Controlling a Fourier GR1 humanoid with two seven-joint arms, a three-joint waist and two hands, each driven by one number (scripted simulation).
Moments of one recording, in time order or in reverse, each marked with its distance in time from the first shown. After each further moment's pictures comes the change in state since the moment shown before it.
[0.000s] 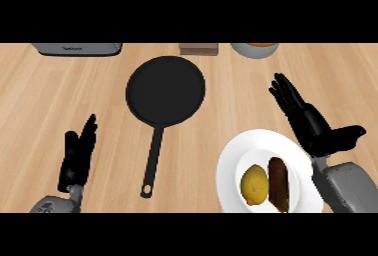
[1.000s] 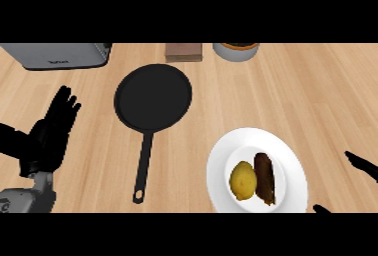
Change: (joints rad) left arm -0.037 0.050 0.156 -0.210 0.167 -0.127 -0.035; right arm 0.728 -0.256 -0.101 -0.583 0.459 -0.457 0.005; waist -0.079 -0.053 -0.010
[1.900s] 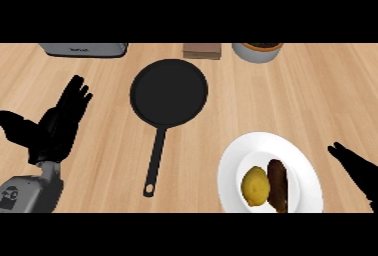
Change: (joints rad) left arm -0.078 -0.020 -0.012 0.014 -0.009 -0.062 0.022; right arm -0.183 -0.287 0.147 -0.319 0.298 0.410 0.824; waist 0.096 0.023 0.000
